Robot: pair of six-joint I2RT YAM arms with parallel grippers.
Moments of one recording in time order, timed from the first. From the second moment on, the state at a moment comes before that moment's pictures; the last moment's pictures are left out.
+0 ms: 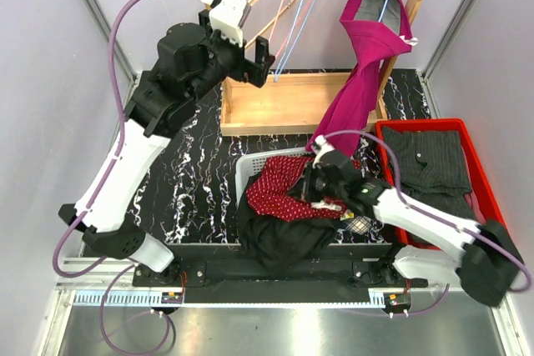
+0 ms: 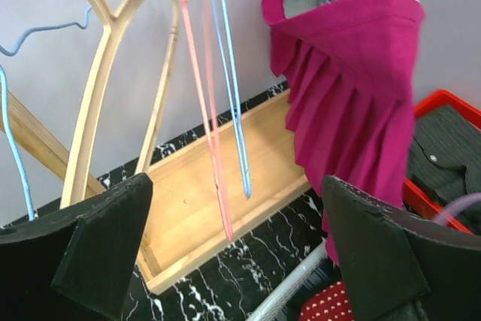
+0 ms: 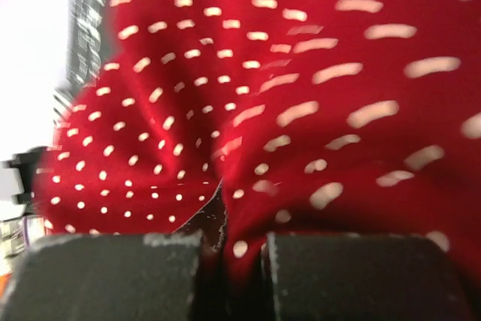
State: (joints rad) left arm -0.66 1.53 2.08 -0.63 -0.08 0.02; right arm 0.78 1.10 0.69 -0.17 -0.14 0.79
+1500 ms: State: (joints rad) left arm -0.76 1.46 2.03 -0.71 -0.15 0.13; right arm 0.44 1.75 2.67 -1.09 0.37 0.33
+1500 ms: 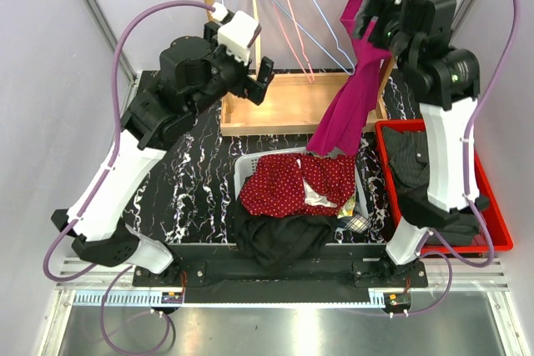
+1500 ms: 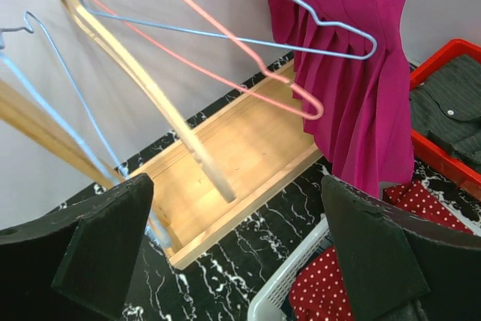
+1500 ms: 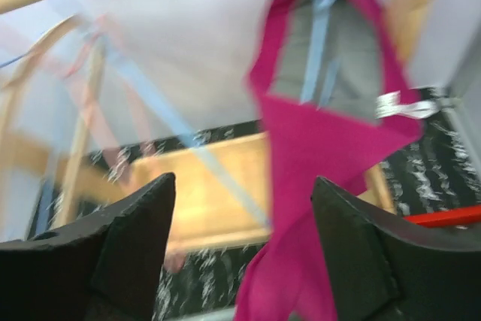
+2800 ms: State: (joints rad) left arm -0.76 1.40 1.95 -0.72 -0.19 0.16; right arm 0.24 2.06 2.65 -0.78 0.51 0.17
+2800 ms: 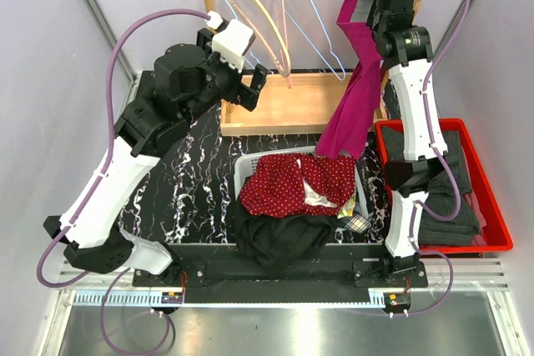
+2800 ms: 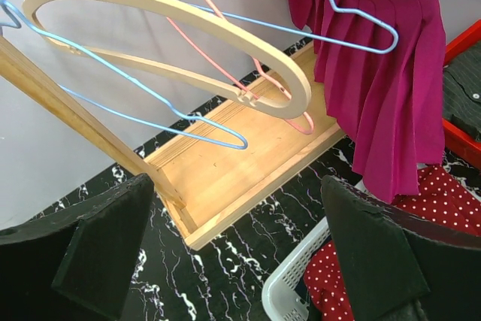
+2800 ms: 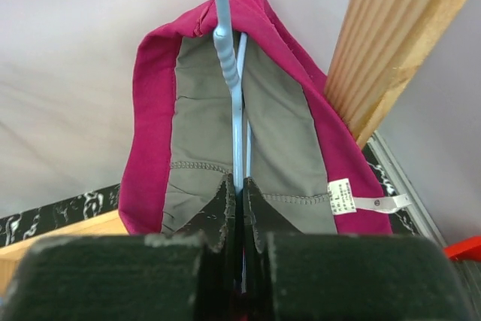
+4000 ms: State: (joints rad) left arm -0.71 1.31 1.98 -0.78 0.06 0.11; right arm 0.23 0.90 1.96 -1.09 -0.33 0.22
